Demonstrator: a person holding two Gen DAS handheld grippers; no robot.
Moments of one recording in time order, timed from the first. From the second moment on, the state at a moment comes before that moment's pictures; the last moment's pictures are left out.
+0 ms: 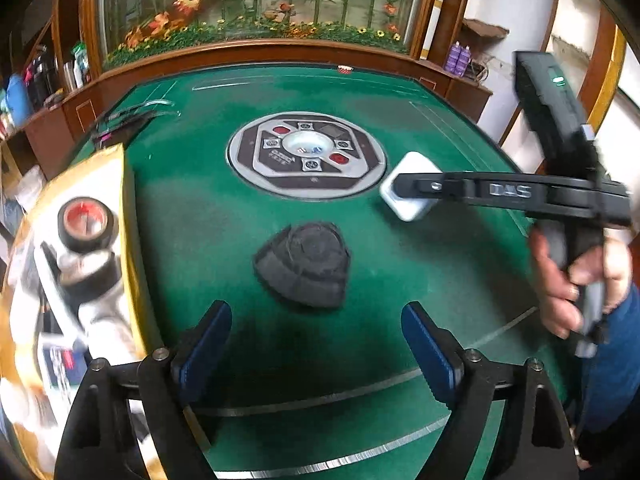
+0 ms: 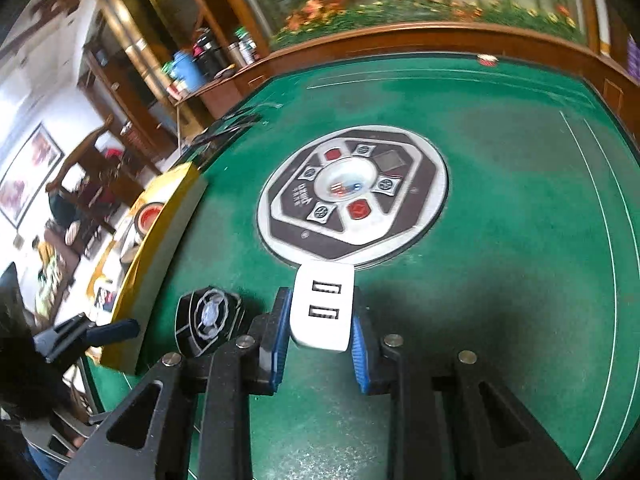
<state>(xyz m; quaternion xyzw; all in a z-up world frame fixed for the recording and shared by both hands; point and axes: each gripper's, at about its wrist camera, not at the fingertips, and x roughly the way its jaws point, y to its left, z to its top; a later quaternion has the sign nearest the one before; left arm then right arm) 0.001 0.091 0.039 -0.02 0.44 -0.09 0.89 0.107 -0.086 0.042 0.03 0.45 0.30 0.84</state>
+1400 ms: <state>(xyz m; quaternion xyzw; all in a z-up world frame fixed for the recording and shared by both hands) -0.010 0.043 0.026 0.12 0.38 0.01 0.92 0.092 -0.081 0.047 0.03 0.43 0.32 0.85</state>
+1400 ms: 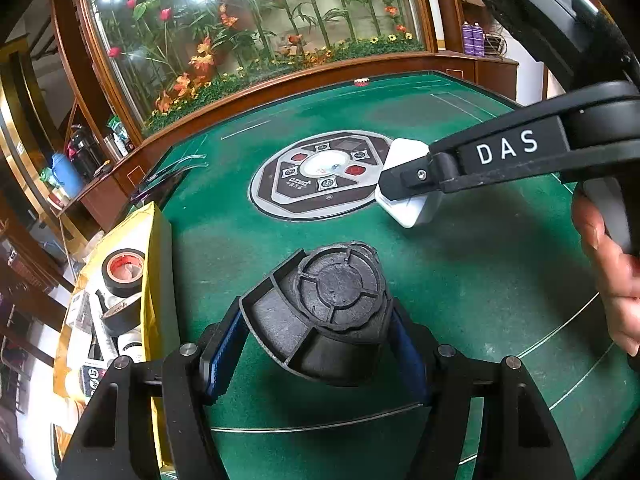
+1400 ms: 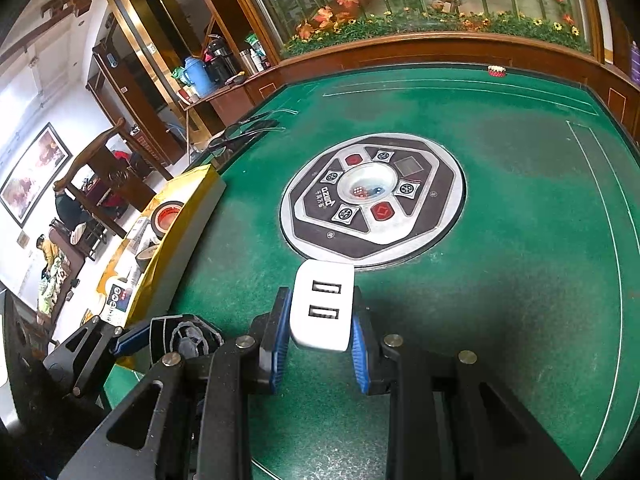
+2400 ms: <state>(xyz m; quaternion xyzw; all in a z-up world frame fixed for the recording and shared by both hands) -0.021 0.032 0.036 0.15 0.34 0.03 0.93 0.092 -0.082 0.046 0.03 0.43 0.32 0.85</state>
